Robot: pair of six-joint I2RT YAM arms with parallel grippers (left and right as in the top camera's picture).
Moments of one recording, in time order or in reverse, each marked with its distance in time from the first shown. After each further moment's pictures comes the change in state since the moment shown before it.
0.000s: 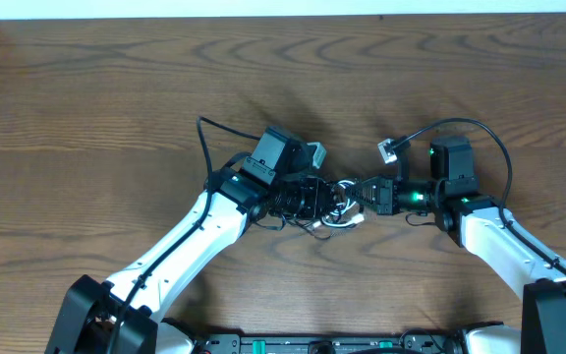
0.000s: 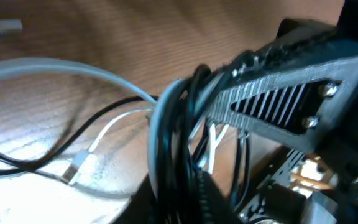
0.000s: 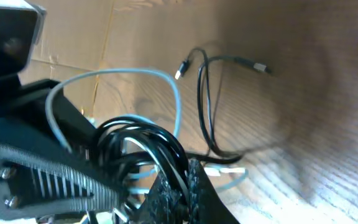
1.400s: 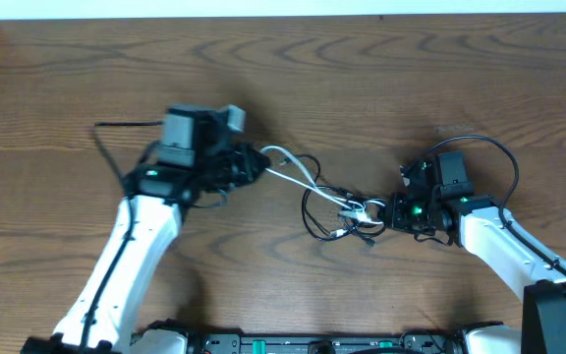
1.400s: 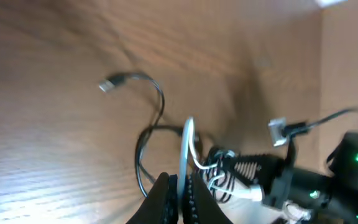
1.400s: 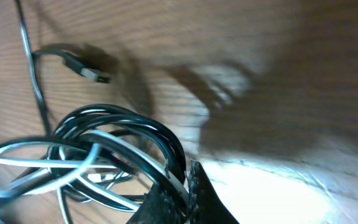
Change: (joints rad) left arm 0.412 -0.166 0.000 -0.052 0.014 0.031; right arm 0.006 -0.003 0.006 -0.385 0.573 0.005
